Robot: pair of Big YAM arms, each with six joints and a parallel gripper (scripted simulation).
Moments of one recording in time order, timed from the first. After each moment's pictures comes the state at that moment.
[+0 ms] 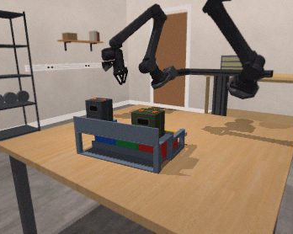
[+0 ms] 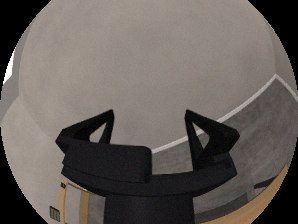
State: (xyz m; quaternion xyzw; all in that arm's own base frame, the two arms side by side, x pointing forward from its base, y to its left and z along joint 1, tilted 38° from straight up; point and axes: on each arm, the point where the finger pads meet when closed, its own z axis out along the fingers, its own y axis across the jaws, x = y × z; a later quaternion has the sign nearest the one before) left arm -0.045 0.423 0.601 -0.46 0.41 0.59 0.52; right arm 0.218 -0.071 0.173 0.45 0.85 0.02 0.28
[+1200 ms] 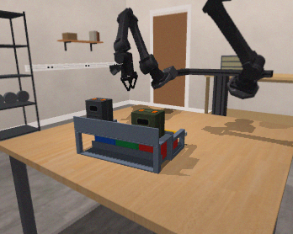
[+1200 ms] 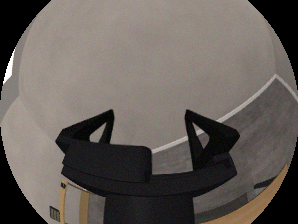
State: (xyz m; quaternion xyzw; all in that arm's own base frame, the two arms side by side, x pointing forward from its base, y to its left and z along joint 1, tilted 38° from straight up) left arm -0.045 0.423 0.601 -0.46 0.41 0.59 0.52; right arm 0.286 0.039 0.148 0.49 0.82 0.03 0.29
